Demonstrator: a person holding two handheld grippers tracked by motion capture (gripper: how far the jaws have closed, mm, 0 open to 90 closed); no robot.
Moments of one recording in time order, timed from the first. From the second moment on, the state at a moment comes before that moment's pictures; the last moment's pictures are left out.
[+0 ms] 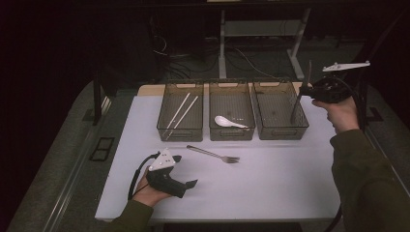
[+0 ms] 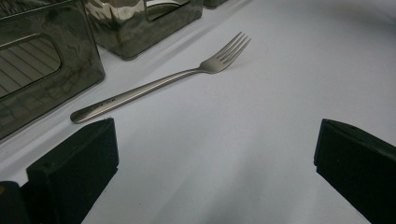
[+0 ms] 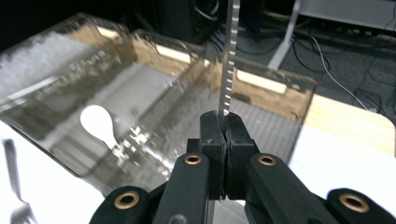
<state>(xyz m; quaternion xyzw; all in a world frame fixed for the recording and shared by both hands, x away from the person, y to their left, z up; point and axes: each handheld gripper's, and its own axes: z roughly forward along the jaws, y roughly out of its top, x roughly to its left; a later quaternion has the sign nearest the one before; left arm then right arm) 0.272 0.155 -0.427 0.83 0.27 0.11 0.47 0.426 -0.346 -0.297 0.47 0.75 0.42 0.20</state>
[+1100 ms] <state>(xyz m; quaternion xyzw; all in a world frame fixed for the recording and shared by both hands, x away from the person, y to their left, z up) 0.274 0.155 -0.429 0.83 0.27 0.10 0.47 0.451 -0.346 -0.344 0.48 0.78 0.35 0.18</state>
